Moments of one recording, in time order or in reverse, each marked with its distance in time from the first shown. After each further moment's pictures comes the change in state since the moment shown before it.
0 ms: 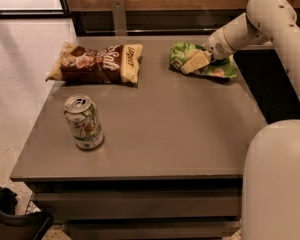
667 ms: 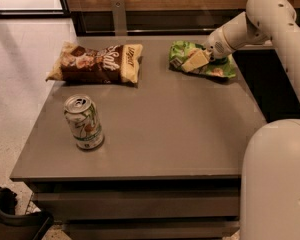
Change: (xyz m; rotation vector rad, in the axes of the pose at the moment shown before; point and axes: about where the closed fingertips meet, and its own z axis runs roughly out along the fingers) arm -0.003 0.000 -0.003 0.000 0.000 0.000
